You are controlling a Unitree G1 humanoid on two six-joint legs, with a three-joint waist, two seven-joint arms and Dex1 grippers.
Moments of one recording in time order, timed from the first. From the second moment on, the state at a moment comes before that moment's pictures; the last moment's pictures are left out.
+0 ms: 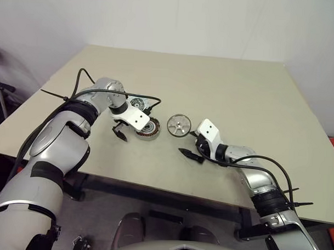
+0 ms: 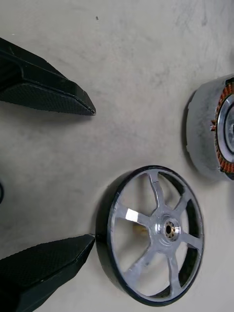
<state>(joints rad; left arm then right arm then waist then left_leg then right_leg) -1.22 0.47 -0.68 1.09 0.39 -0.55 -1.44 -0.32 -0.41 0.20 0.18 0.06 0.20 0.79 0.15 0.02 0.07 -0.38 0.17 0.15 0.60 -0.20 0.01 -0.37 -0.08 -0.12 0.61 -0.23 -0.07</state>
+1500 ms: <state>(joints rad) -1.21 0.38 -0.63 1.11 0.46 -0.61 -1.40 -0.34 -0.41 0.18 0.18 0.07 0.19 0.76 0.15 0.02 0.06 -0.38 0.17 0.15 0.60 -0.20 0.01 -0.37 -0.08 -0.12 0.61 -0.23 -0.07</state>
